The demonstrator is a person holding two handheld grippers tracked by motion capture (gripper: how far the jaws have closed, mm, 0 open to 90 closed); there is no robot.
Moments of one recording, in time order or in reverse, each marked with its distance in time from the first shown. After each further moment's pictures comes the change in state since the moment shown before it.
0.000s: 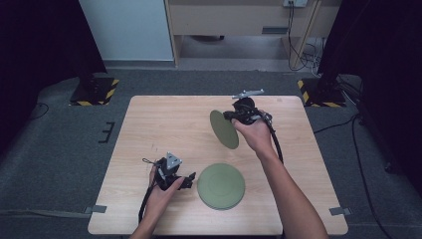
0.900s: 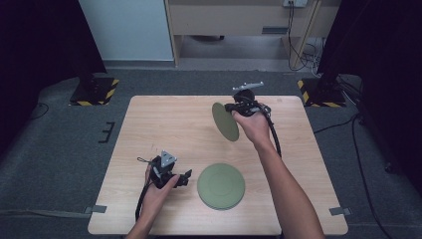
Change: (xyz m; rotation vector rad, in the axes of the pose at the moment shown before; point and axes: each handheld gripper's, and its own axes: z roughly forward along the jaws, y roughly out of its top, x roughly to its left) left arm 0.013 0.000 -0.006 -0.018 0.010 -0.030; right arm -0.015 0.017 0.011 -0.014 -0.052 0.018
